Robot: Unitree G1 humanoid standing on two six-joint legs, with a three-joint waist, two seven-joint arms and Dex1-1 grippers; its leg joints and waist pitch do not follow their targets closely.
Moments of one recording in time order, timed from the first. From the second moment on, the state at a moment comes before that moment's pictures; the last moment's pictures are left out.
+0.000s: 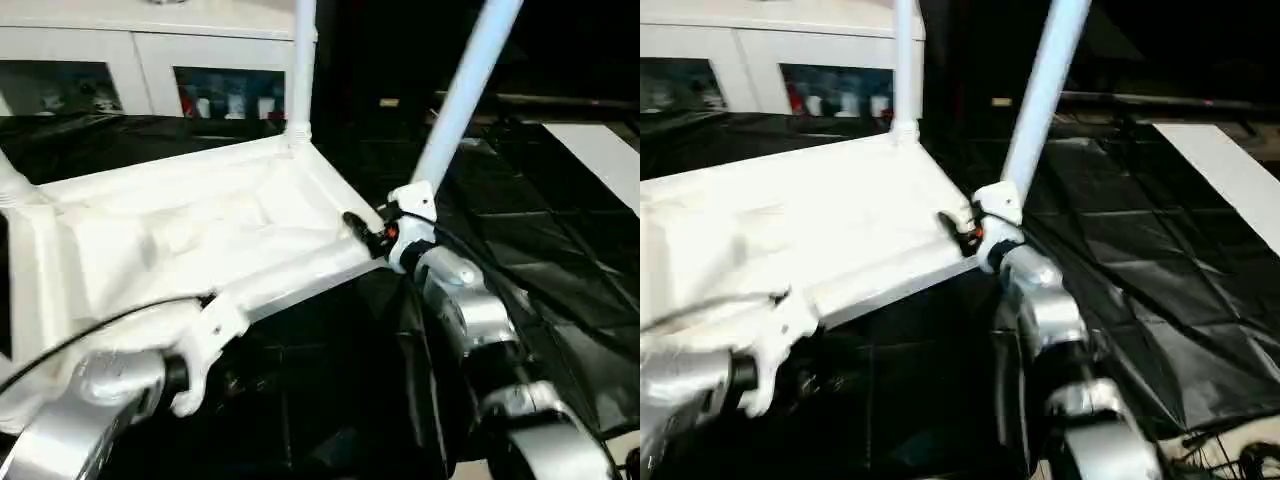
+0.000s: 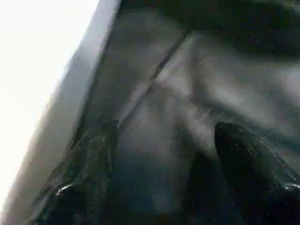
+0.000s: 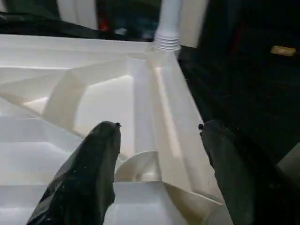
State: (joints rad) left arm 0.08 0.59 -0.12 -0.43 -0.16 0.73 -0.80; right arm -0.64 -0.13 0.02 0.68 0.11 0.06 0.33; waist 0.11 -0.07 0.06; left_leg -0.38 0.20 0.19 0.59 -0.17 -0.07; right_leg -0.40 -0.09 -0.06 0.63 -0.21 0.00
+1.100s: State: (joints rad) left arm 0.54 0.58 0.31 -0.44 -0.38 0.45 -0.92; right arm -0.89 -0.37 -0.03 1.14 0.05 -0.25 0.46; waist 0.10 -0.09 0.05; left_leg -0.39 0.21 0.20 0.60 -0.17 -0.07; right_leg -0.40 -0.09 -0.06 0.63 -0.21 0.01
